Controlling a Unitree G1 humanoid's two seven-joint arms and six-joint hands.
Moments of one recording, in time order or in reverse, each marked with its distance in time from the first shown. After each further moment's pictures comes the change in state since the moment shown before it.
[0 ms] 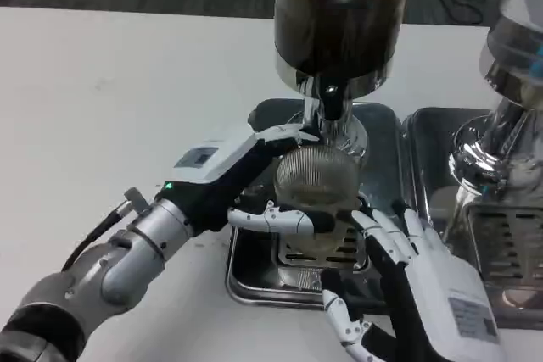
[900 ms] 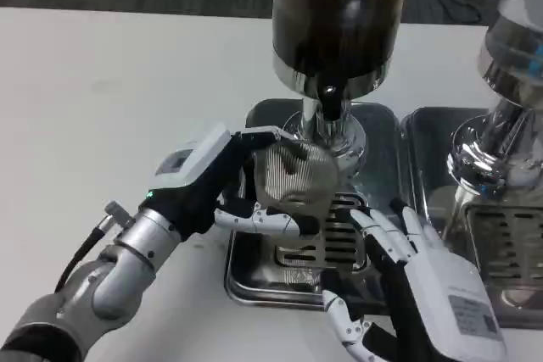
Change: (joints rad) left arm 0.050 -0.024 0.097 0.030 -0.047 -0.057 0.032; right arm -0.005 -0.008 -0.017 -0.003 -0.002 -0.018 0.017
